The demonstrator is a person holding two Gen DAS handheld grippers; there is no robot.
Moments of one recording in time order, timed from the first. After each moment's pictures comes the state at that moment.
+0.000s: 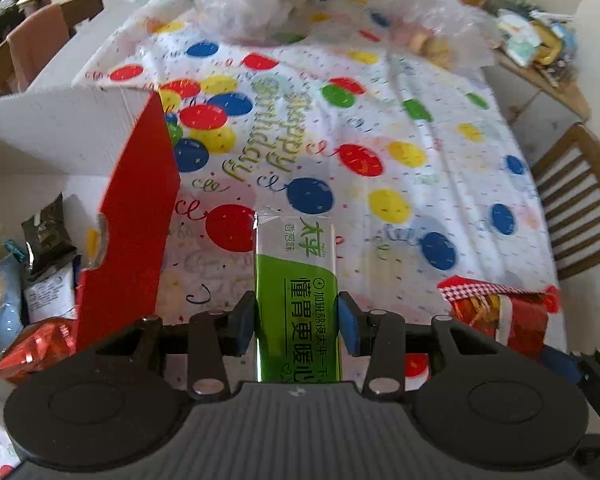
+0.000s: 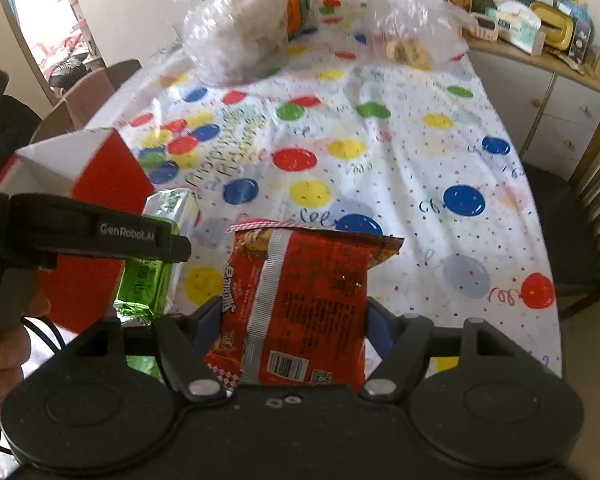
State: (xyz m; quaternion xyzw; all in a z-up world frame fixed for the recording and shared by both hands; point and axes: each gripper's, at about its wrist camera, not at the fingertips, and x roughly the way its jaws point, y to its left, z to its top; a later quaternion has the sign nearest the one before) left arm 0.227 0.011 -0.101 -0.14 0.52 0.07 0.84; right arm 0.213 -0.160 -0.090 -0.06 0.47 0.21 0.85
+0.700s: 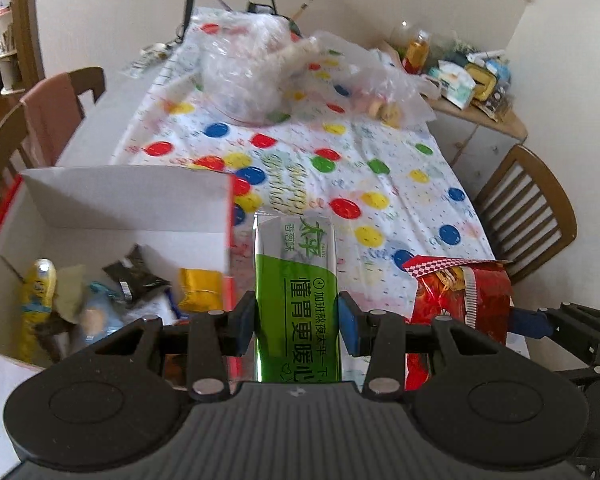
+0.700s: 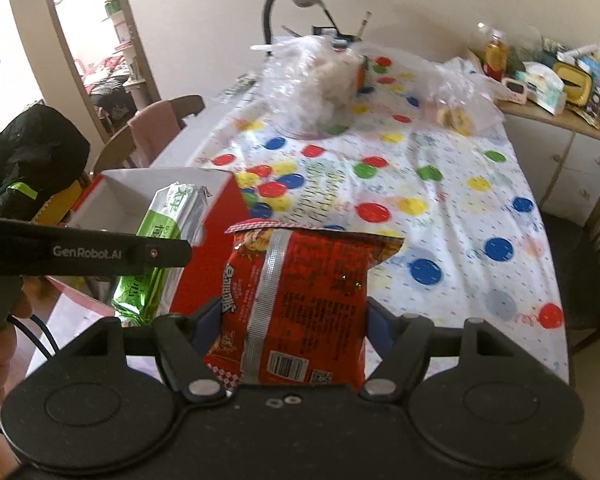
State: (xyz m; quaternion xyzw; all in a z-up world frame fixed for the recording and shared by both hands) left arm 0.130 0.074 -0.008 -0.12 0.44 0.02 0.89; right arm 0.142 -0.102 -0.016 -0.06 0.42 0.26 0.87
